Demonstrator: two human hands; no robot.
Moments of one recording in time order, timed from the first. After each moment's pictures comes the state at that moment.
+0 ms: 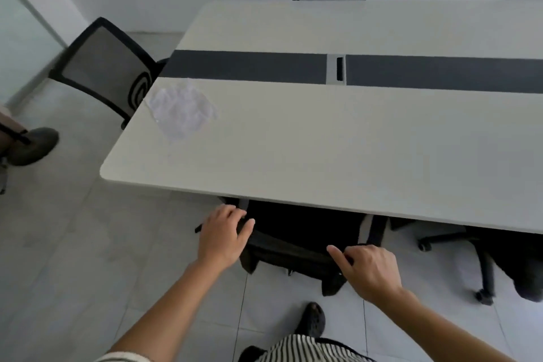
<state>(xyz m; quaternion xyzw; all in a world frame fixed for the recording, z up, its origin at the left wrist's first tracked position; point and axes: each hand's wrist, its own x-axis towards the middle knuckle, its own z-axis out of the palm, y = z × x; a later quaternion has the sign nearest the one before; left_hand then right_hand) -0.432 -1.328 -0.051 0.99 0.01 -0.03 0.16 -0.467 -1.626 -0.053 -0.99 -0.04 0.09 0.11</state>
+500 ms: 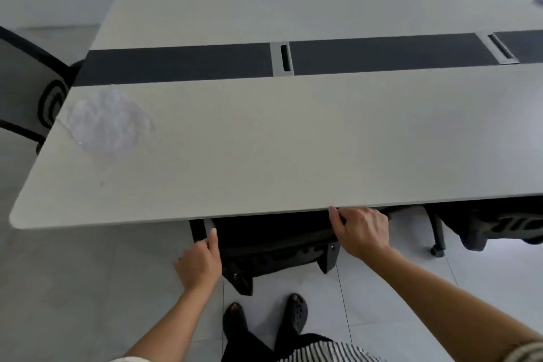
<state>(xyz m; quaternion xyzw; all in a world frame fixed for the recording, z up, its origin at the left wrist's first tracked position) -0.395 -1.352 -0.126 0.96 0.18 -0.09 0.18 -0.393 -1.664 -0.051 -0.99 0.08 0.02 0.07</state>
